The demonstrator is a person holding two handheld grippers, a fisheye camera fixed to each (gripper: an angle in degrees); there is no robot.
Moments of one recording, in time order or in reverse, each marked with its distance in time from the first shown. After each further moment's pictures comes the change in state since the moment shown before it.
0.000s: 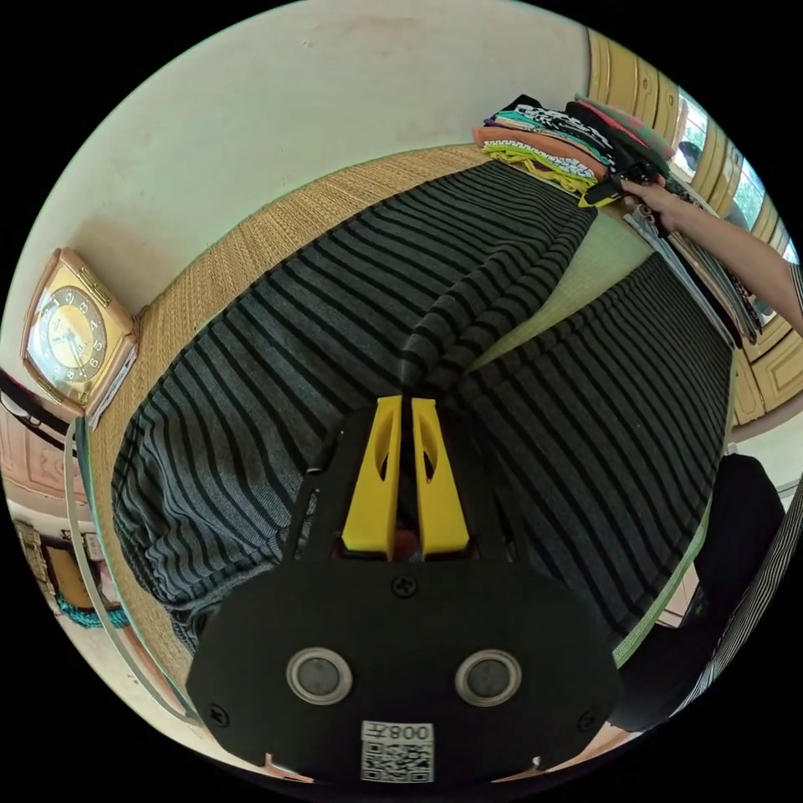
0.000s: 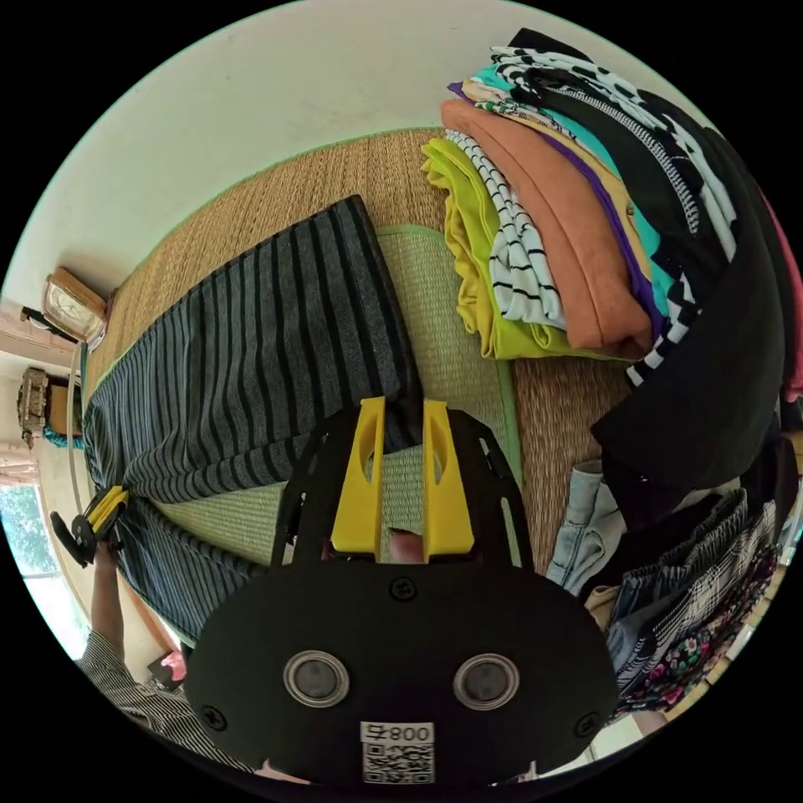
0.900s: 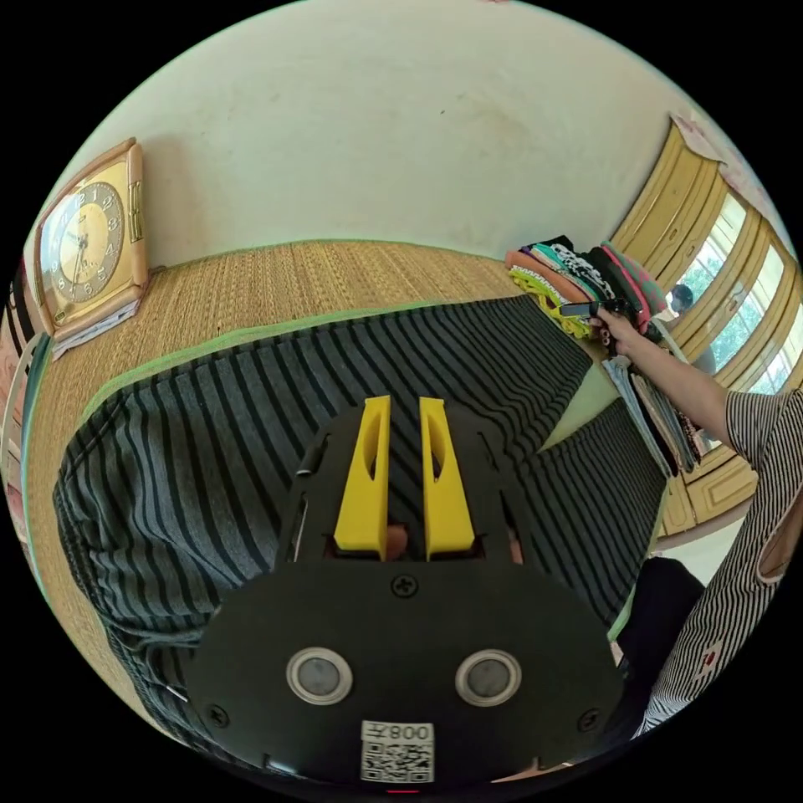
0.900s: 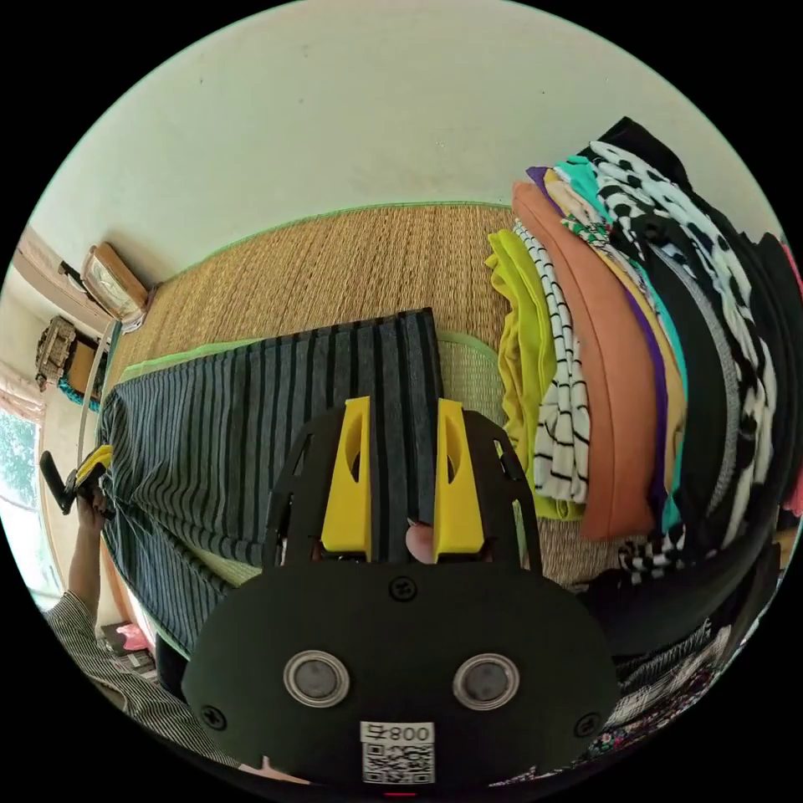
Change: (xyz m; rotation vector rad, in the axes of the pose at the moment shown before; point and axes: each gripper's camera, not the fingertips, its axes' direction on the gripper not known) left arm -0.185 -0.037 0.173 0.213 0.201 -0.293; right arm -0.030 -0.055 0.004 0.137 -0.037 -0.134
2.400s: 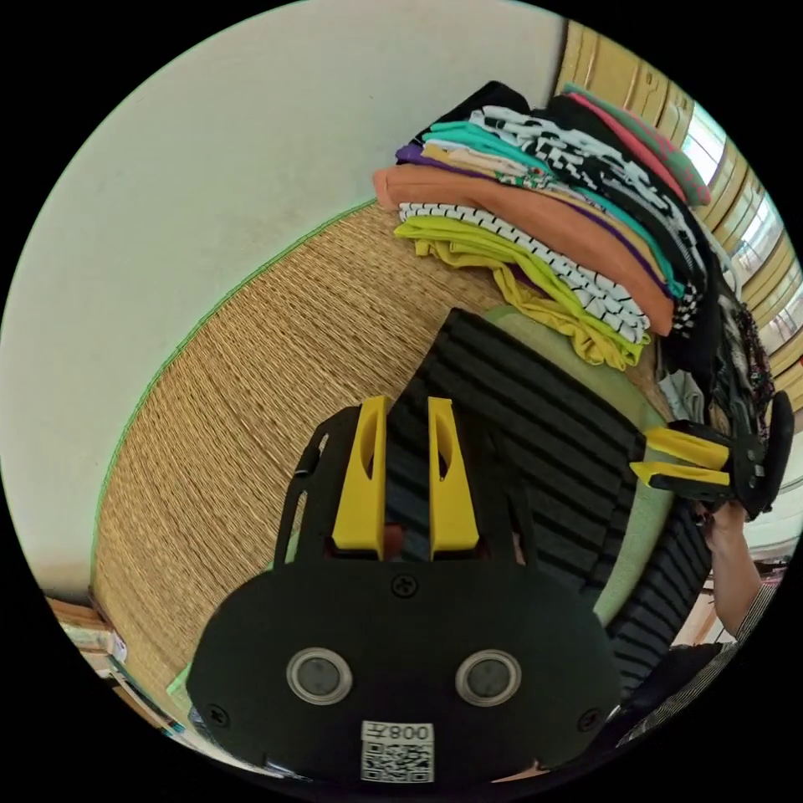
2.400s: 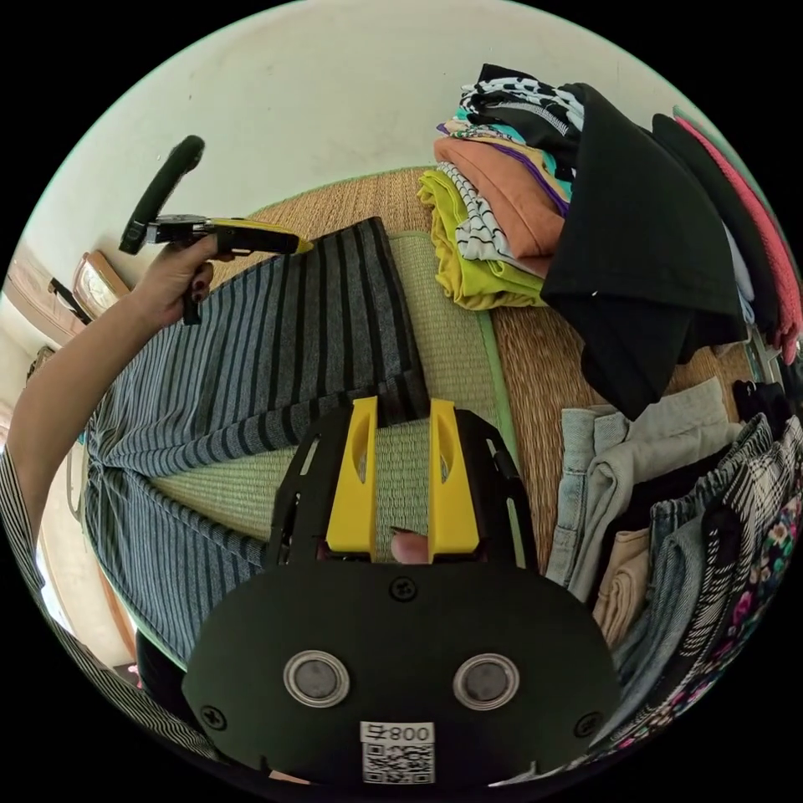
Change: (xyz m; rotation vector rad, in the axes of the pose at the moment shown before) left arm 0.136 -0.128 0.529 -0.292 -0.069 0.516; right arm 0.016 0.175 0.092 0.107 0.021 0.106
